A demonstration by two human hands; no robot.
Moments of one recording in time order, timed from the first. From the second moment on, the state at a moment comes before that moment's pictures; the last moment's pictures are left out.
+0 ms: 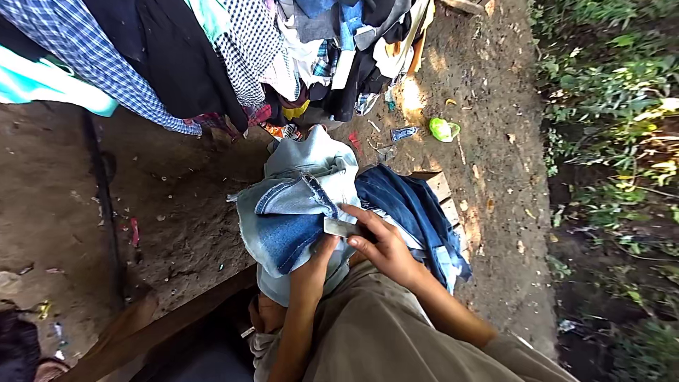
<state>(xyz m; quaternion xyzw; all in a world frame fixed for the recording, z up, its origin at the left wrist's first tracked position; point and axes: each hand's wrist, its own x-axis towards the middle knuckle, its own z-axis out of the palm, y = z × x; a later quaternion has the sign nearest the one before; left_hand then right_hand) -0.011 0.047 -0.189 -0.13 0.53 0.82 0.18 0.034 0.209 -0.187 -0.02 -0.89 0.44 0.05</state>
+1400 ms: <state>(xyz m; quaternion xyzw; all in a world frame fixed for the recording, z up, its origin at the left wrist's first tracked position) 0.004 0.040 -0.185 -0.04 0.61 0.78 0.13 0.020 0.191 -0.164 -0.13 -0.63 0.76 -0.05</state>
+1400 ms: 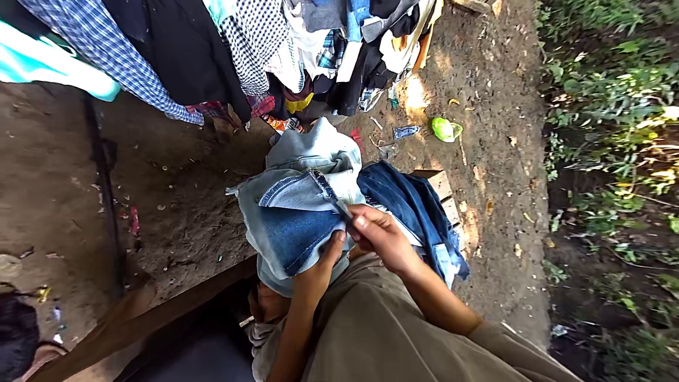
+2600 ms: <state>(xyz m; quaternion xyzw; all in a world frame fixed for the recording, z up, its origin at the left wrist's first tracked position) -0.001 0.045 -0.184 -0.11 0.56 0.81 0.16 0.044 0.200 -0.167 -0.06 -0.80 0.60 -0.01</state>
